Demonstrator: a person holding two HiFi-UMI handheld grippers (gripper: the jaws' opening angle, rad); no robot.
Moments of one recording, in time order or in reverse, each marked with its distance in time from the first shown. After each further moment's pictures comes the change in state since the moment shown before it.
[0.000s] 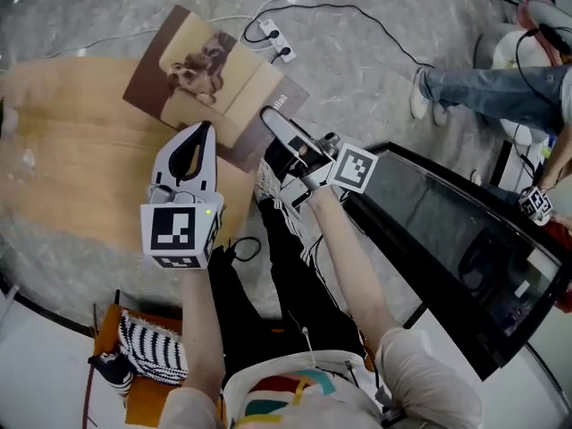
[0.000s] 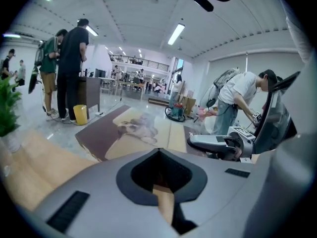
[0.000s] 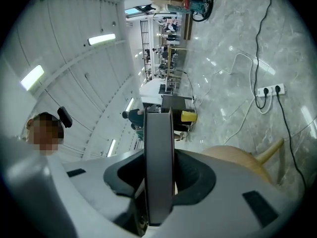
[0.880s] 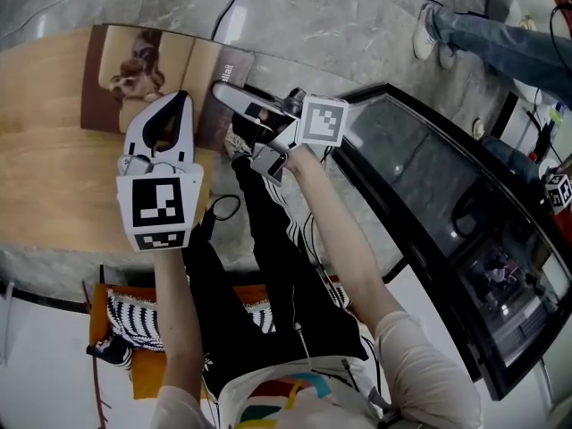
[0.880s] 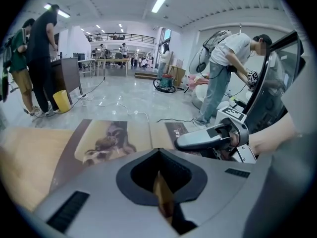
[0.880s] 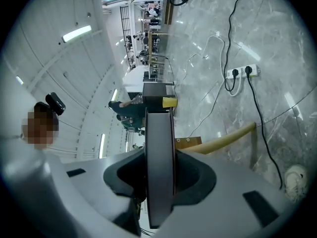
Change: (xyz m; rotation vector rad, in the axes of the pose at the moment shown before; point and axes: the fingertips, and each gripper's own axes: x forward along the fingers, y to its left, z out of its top) left arm 0.082 -0.050 -0.130 0.140 0.315 -0.091; right arm -0.058 -0.139 -0.045 0.128 0.179 -0.128
